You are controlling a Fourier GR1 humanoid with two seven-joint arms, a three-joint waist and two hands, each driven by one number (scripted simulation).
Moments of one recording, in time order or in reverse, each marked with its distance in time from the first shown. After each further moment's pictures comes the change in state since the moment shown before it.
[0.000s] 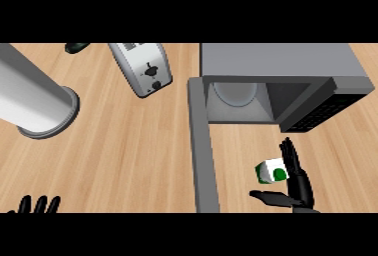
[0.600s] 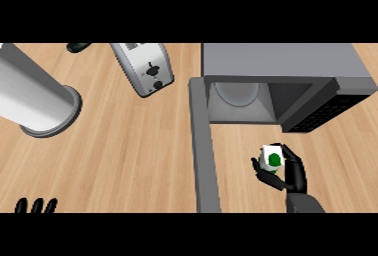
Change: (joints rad) left arm 0.009 0.014 0.017 0.001 0.030 -0.023 -0.006; right arm -0.127 0.009 -0.058 0.113 0.030 -0.182 -0.024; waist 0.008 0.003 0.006
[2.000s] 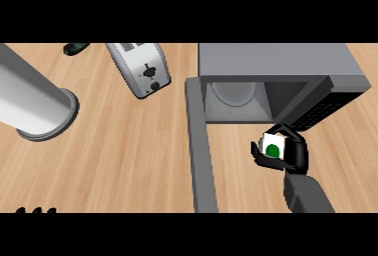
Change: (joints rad) left arm 0.056 0.010 -0.001 -0.005 0.017 -0.047 -0.020; right arm -0.029 0.017 0.019 -0.230 -0.054 0.022 0.063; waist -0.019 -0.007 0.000
